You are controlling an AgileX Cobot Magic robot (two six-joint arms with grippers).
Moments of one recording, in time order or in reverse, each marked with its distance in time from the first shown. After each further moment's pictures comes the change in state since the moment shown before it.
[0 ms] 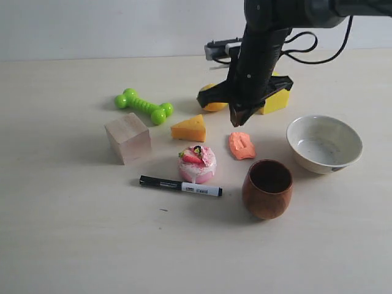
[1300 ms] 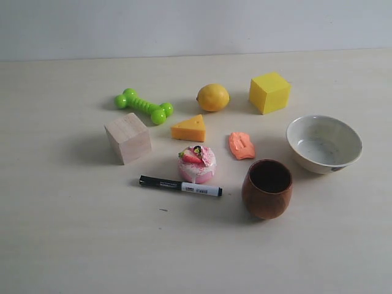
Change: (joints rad) left arm 0.000 0.000 0.000 0.000 0.000 0.000; right arm -0.104 -1.450 0.723 -0.188 -0.401 0.042
